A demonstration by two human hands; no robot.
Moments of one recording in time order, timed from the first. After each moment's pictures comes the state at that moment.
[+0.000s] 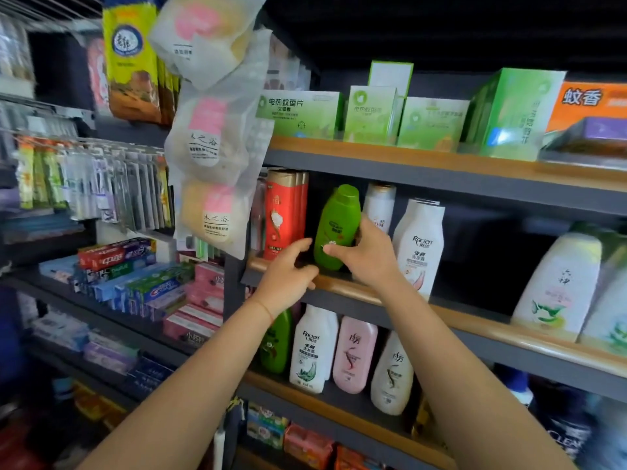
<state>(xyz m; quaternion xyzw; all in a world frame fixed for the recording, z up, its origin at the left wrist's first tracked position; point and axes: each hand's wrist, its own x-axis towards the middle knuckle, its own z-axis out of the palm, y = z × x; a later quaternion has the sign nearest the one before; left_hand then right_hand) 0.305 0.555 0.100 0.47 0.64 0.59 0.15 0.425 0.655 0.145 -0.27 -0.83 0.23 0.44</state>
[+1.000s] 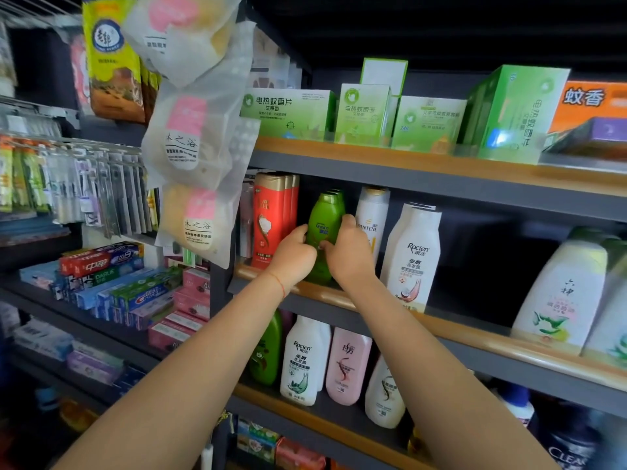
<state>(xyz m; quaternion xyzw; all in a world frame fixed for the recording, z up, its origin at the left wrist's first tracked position) 0.317 0.590 0.147 0.45 0.64 0.60 0.19 0.390 0.668 0.151 -0.39 -0.83 0.12 0.39</state>
